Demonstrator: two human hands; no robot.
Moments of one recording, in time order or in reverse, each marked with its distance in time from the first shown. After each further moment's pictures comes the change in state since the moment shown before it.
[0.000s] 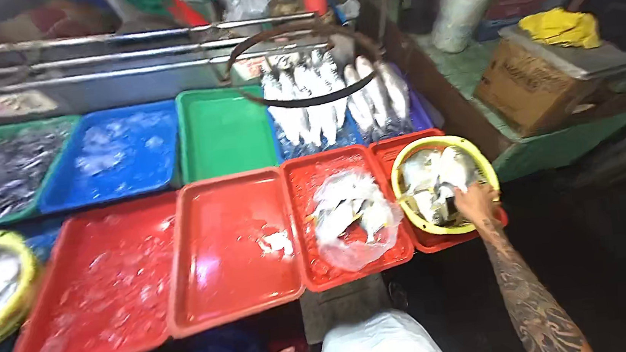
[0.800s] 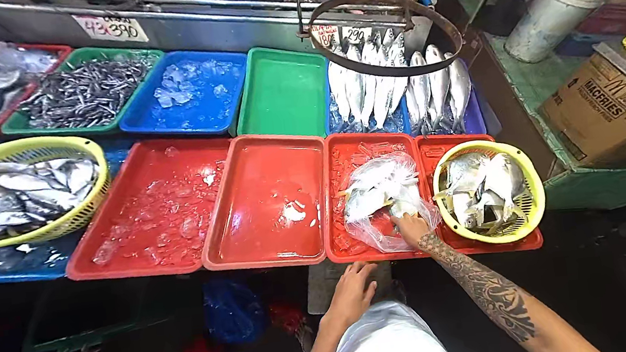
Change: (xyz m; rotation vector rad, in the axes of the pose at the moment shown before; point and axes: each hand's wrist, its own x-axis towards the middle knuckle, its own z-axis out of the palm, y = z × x) left_hand 0.008 0.134 0.089 0.537 -0.554 0.702; right_hand -0.098 -0.101 0.149 -0.642 -0.671 -0.716
